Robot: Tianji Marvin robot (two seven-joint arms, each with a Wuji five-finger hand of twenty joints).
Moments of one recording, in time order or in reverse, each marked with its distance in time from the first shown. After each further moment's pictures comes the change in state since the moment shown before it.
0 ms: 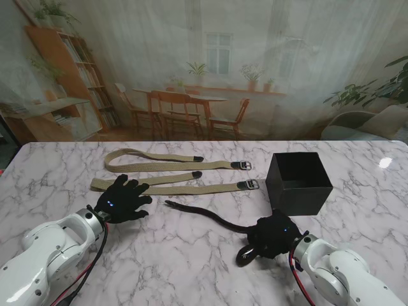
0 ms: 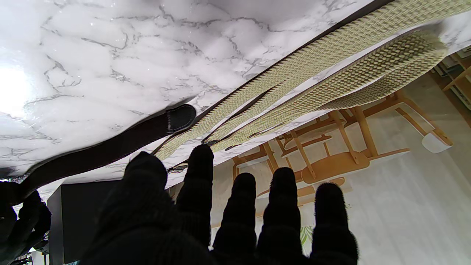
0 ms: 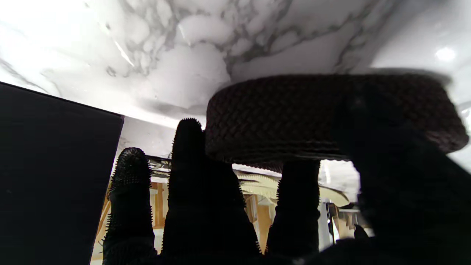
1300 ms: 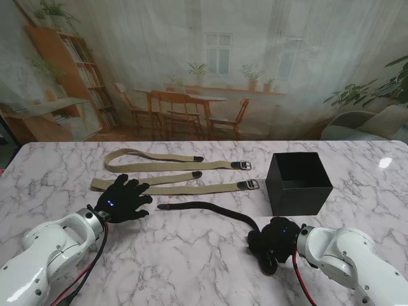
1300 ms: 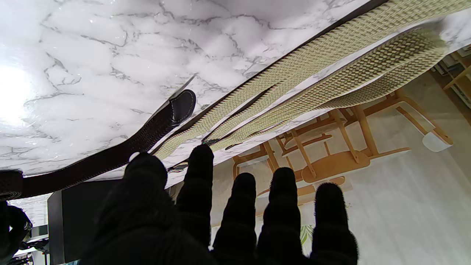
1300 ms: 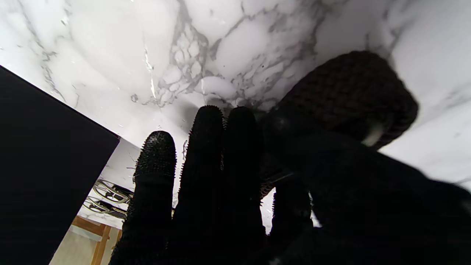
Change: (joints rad) left arm -0.001 0.000 0.001 -0.003 0.000 -0.001 -0.003; right arm 0.034 0.033 0.047 -0.124 -0.058 -0.218 0.398; left_hand 0.000 0.000 0.000 0.000 0.000 0.000 0.000 0.000 0.000 0.000 0.000 0.000 0.000 0.000 0.000 0.000 0.000 0.000 0.000 0.000; right_hand 0.190 -0.003 0.231 0.079 -0.214 0.086 -0.316 0.276 0.153 -0.219 0.113 0.223 0.115 -0.146 0.017 0.092 0.203 -0.274 0.096 0.029
